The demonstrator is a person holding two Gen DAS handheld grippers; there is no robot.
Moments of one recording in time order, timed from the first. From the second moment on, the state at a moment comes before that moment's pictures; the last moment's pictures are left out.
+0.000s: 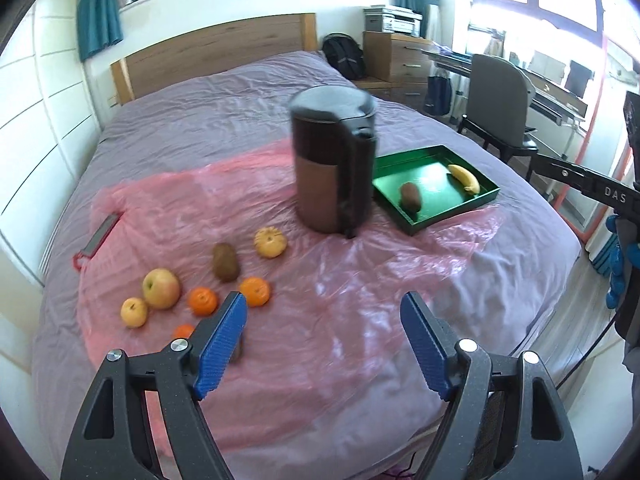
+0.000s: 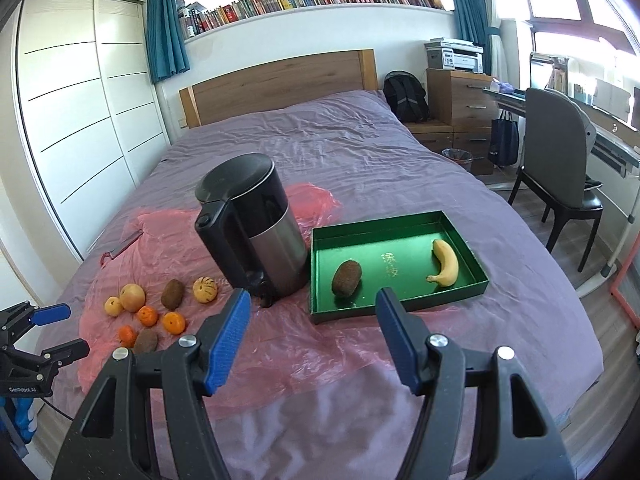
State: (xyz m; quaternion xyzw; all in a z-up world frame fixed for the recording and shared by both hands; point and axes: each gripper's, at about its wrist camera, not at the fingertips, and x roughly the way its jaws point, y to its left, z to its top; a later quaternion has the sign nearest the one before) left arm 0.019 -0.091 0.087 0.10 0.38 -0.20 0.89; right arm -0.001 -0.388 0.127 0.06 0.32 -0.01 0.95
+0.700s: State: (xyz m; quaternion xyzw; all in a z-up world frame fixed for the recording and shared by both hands) left arm -0.001 0.092 0.013 0.01 0.42 -0.08 0.90; right arm 0.022 -0.228 0.087 0.03 0.39 0.11 0.91
